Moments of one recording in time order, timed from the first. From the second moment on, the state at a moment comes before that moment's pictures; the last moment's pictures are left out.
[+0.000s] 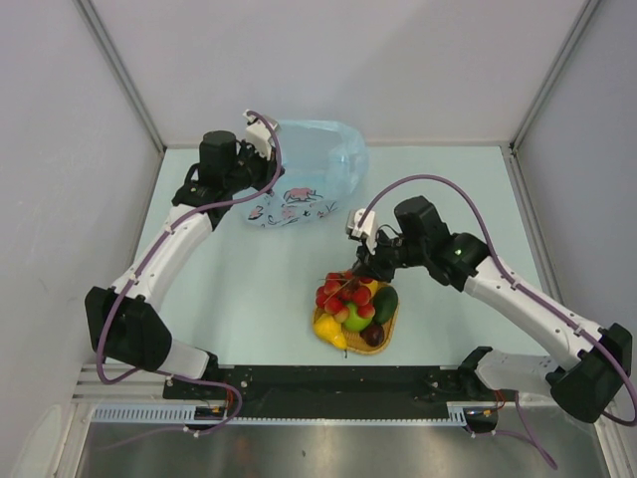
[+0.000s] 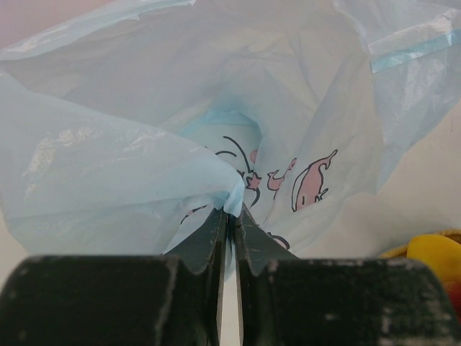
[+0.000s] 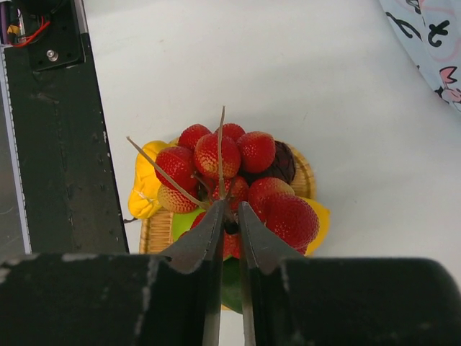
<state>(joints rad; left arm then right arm) -0.30 1.44 1.33 -0.25 0.33 0.13 0.72 1.17 1.07 -0.55 -0.53 -0.34</state>
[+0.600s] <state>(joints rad) -0.30 1.44 1.33 -0.25 0.34 0.13 0.68 1.12 1.00 -0.57 -0.53 -0.33</state>
